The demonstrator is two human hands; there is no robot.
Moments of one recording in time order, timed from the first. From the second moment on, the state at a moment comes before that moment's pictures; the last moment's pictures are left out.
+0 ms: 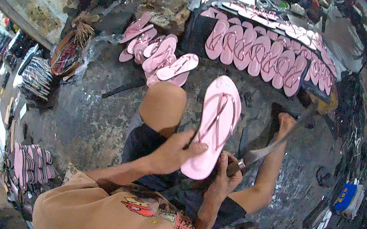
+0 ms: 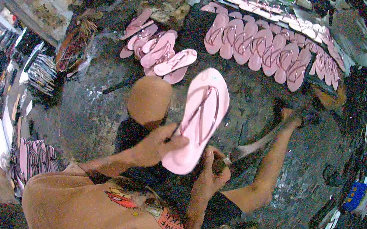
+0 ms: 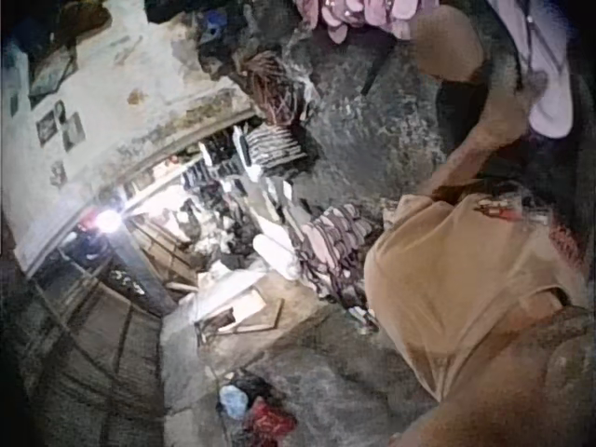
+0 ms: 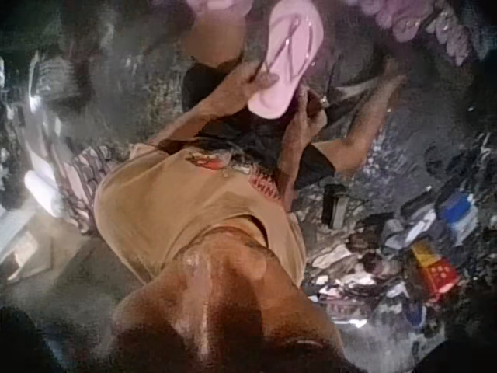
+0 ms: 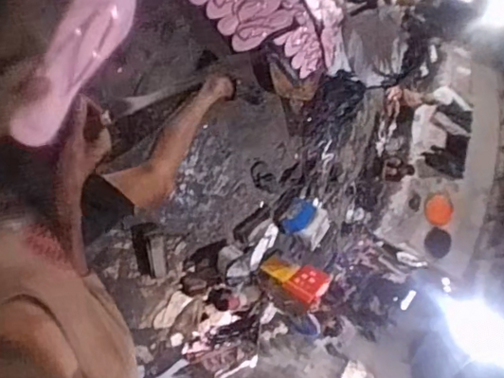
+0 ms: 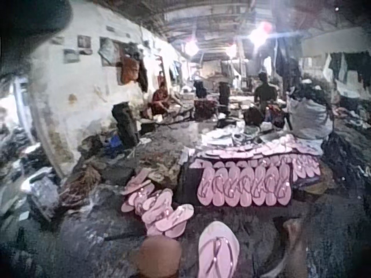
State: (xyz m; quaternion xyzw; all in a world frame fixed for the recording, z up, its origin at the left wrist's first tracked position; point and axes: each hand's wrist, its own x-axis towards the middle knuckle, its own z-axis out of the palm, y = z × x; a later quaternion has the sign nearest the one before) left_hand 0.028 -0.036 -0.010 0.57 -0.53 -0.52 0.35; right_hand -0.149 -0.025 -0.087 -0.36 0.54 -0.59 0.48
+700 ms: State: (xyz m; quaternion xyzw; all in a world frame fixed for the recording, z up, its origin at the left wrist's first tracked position) left_hand 0.233 -0.303 -0.289 0.62 -0.78 -0.02 0.08; right_hand -0.310 -0.034 -0.036 -0.10 0.80 -0.56 0.19
